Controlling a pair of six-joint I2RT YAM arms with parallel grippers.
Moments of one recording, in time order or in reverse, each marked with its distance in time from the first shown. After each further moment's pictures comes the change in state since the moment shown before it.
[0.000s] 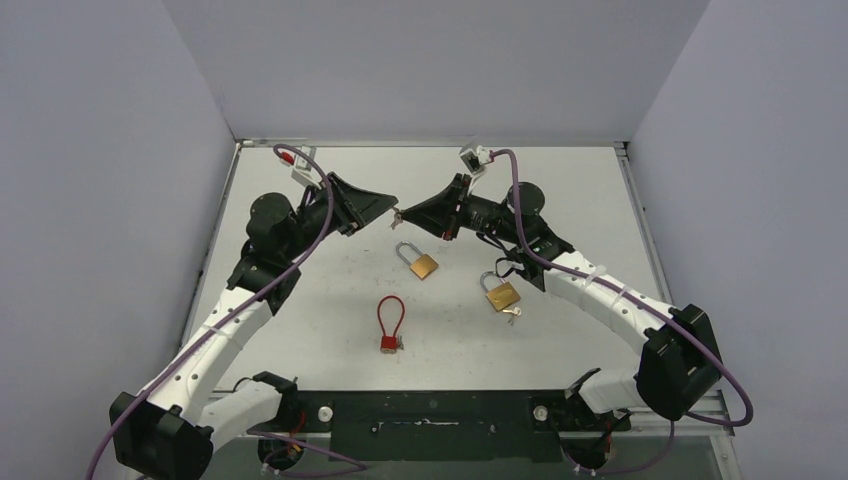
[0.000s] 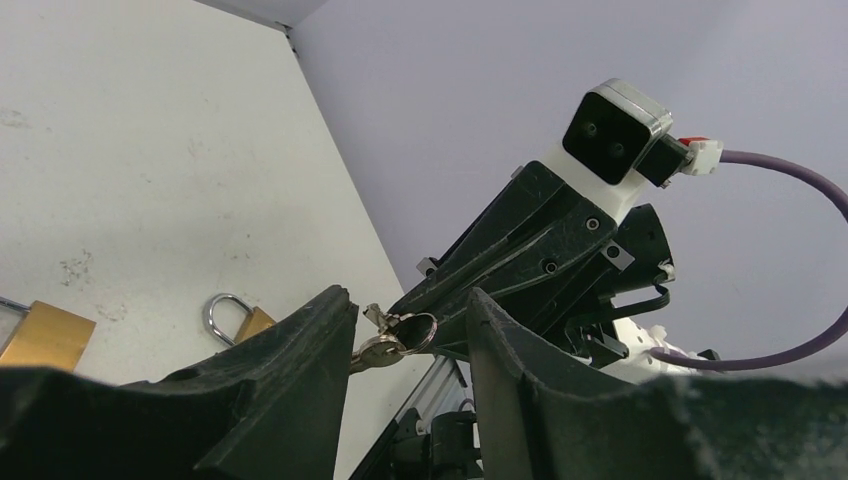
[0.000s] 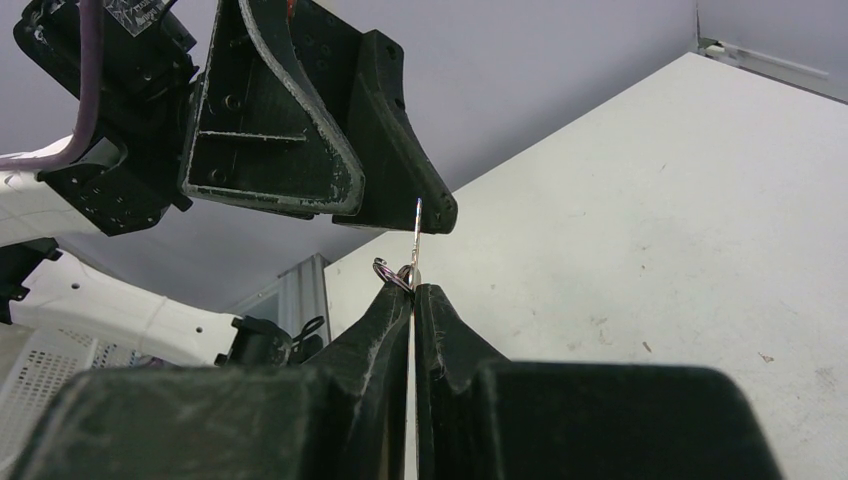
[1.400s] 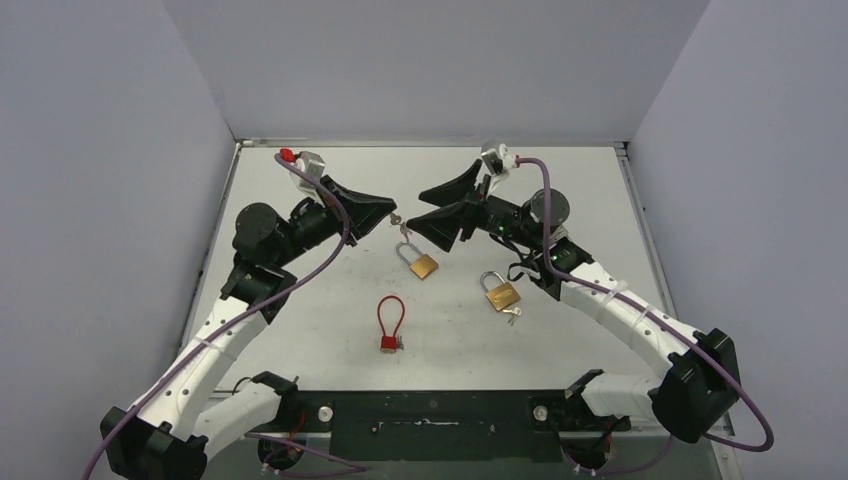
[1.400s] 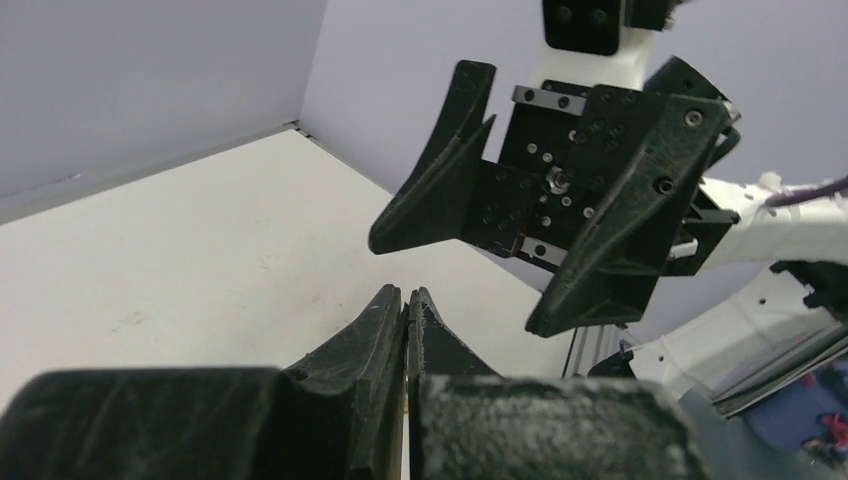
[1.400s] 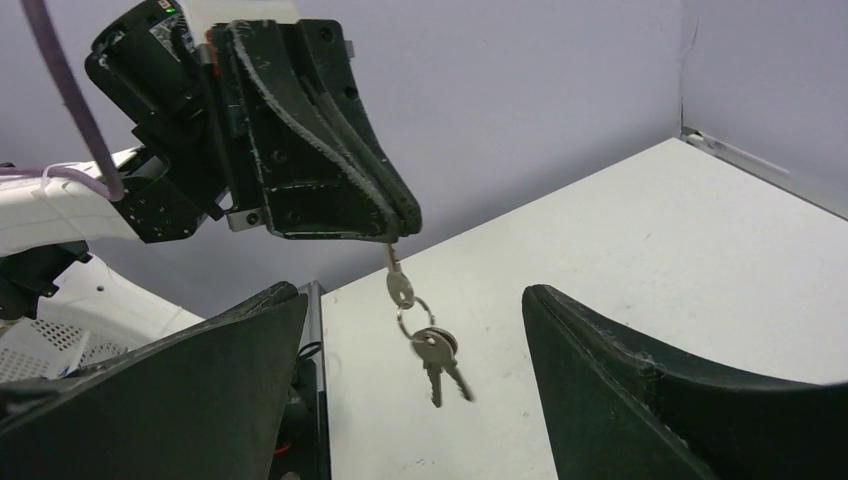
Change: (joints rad) left arm -0.034 -0.053 0.002 0.125 0.109 0.462; right arm -0.004 -0.130 -0.033 0.040 0.002 -0.034
